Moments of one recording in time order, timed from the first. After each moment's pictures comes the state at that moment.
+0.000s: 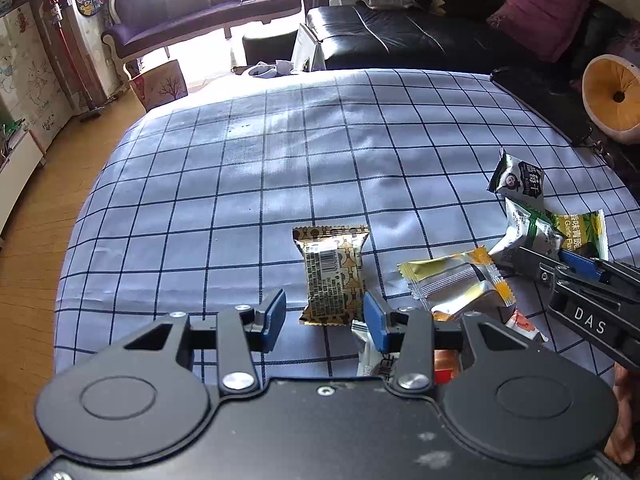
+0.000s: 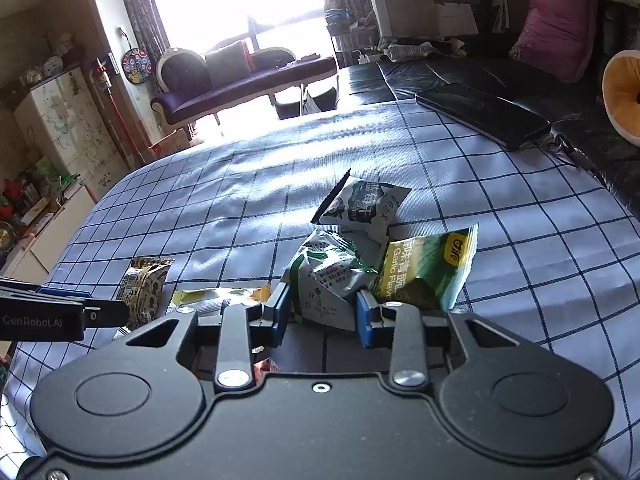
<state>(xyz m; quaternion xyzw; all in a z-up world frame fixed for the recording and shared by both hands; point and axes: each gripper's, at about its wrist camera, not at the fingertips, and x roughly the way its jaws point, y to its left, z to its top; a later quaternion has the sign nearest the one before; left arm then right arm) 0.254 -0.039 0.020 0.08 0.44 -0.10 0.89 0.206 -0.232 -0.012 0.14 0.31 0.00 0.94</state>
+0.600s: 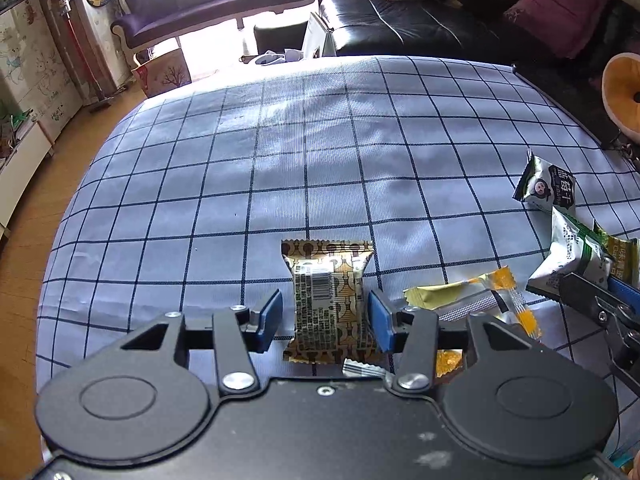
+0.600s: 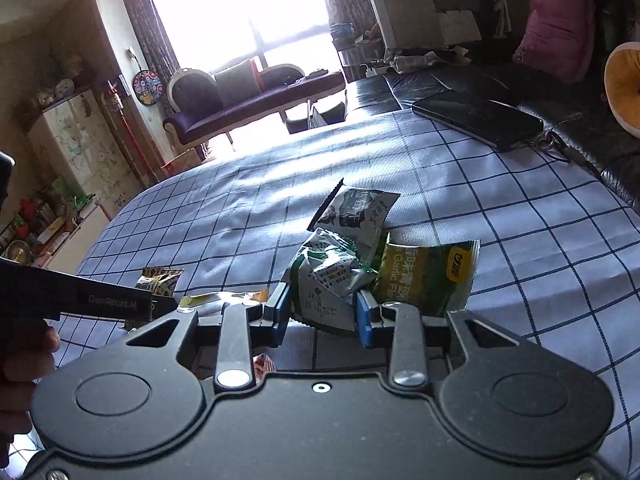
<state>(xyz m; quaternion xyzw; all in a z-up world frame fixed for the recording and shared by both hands) 0.284 -0.057 -0.003 0.08 0.45 -0.07 0.89 0.191 -0.247 -0.013 0.16 0.28 0.01 0.94</state>
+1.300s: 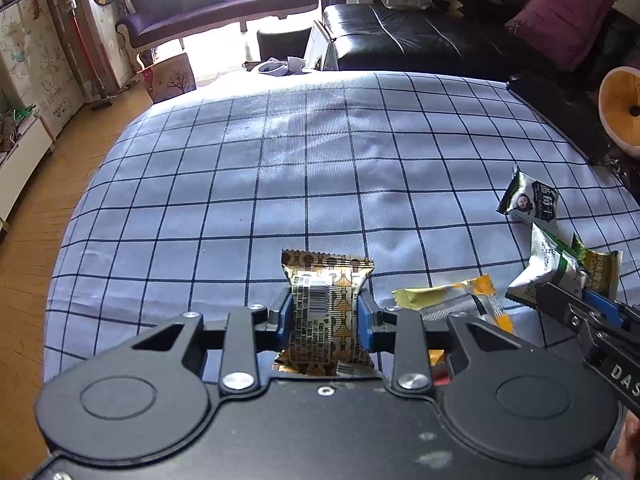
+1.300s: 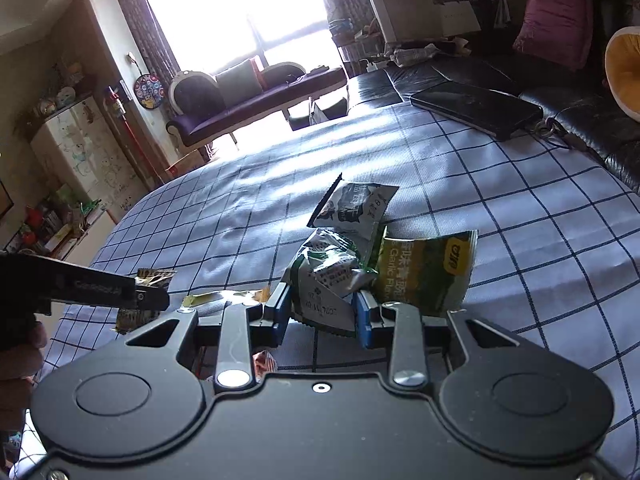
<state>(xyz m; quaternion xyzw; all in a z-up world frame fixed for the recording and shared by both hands) 0.268 -0.053 0.019 0.06 0.45 -0.07 0.89 0.191 -0.254 -0.016 0.19 0.29 0.02 0.94</state>
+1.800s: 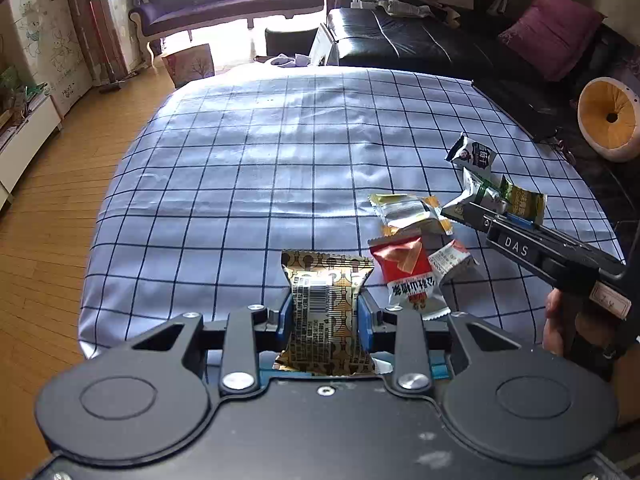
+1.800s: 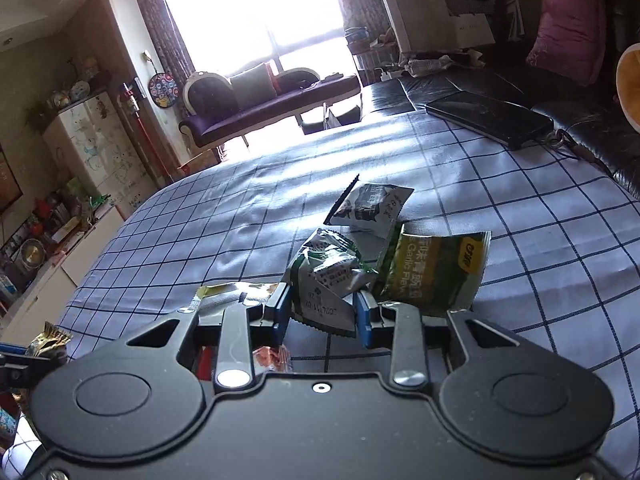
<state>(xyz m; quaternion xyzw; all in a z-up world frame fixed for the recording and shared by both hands) 0.144 -0.021 0.059 0.03 0.45 -0.07 0.89 0.181 -0.243 -0.015 0.16 0.27 0.04 0.95</state>
